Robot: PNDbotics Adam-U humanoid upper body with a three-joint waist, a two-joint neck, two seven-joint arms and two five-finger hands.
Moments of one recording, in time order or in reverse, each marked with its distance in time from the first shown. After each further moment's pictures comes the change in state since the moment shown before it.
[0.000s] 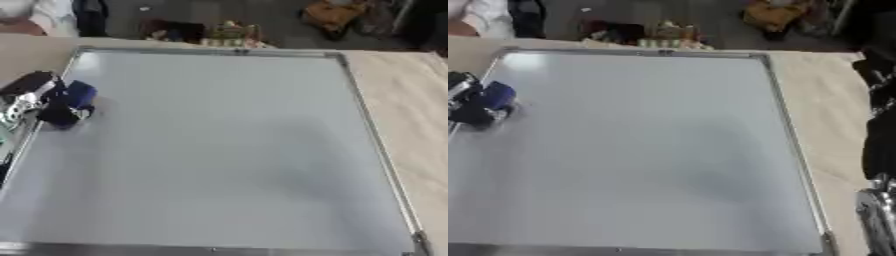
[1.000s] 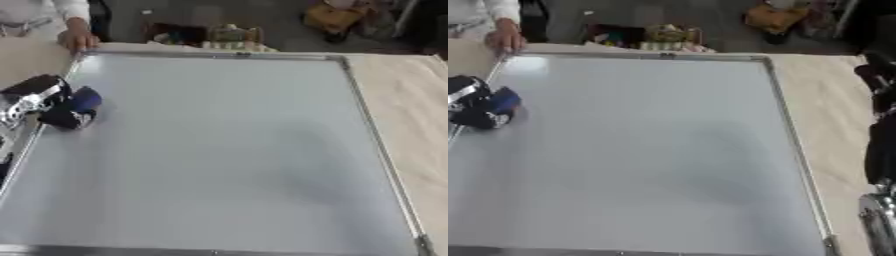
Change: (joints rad) left arm -0.010 0.005 -0.001 0.003 -0.051 -0.056 -0.081; right arm 0.003 0.000 0.000 0.000 0.000 0.004 -0.005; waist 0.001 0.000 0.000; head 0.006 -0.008
